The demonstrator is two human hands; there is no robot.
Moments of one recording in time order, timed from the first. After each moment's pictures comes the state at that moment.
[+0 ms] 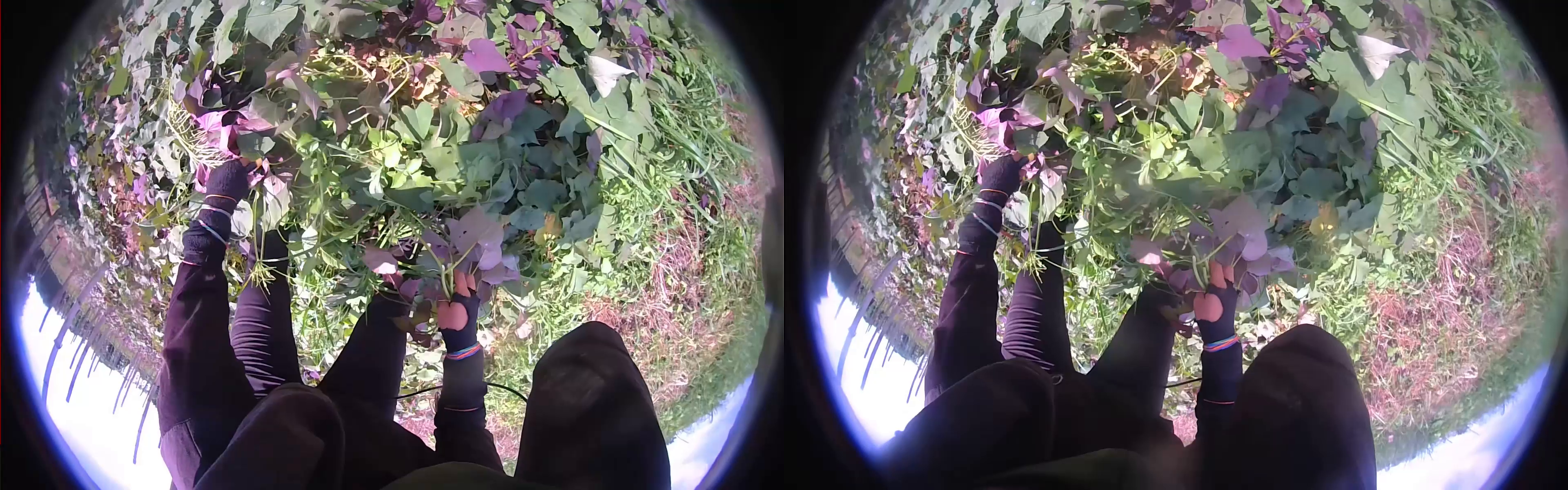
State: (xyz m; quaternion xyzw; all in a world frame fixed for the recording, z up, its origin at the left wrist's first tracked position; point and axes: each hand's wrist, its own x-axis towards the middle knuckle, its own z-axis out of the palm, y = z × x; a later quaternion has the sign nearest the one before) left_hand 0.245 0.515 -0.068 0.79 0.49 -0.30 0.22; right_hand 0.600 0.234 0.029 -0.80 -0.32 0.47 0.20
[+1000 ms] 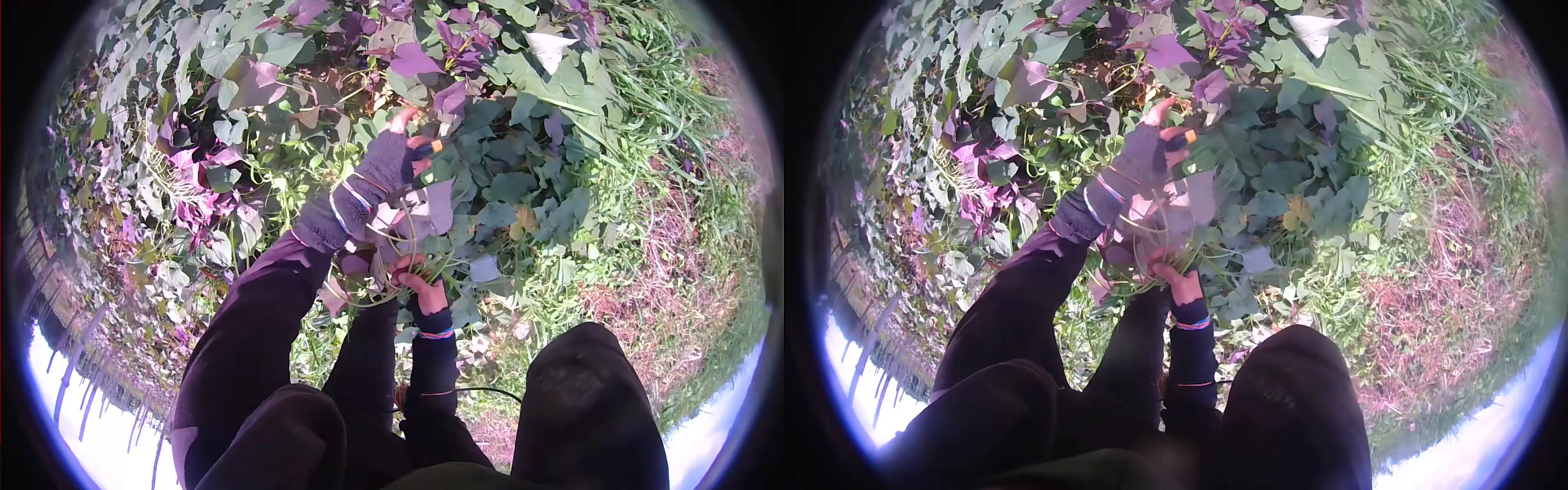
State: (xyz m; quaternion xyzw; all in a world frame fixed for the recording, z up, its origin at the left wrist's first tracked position) left_hand 0.581 0.453 -0.103 0.83 0.36 0.10 0.40; right_hand 0.614 0.246 -0.008 -0.51 0.13 0.65 0.54
